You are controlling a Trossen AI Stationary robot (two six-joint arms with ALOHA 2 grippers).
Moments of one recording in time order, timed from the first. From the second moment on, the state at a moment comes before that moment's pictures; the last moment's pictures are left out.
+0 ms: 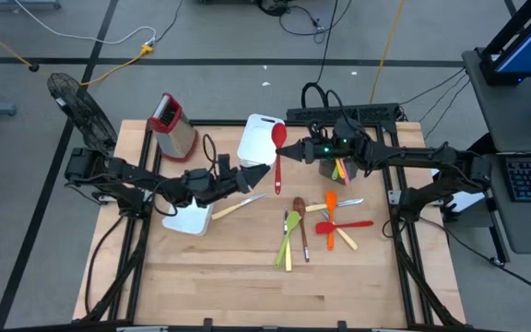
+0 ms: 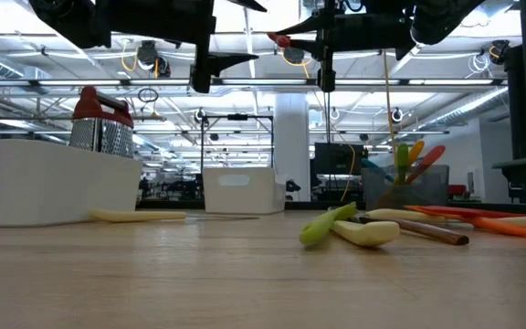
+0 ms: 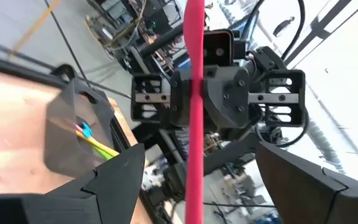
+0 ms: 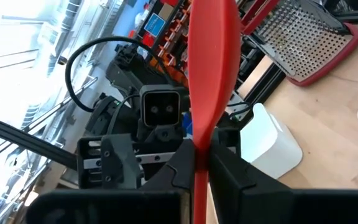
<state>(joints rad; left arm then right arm) -0.06 1.50 0.71 0.94 -0.48 -0.95 -0.36 1.37 0.87 0.49 -0.42 0.98</state>
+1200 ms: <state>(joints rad) 0.01 1.53 1.00 0.32 -0.20 -1.02 -0.33 1.39 0.86 0.52 -0.42 1.01</state>
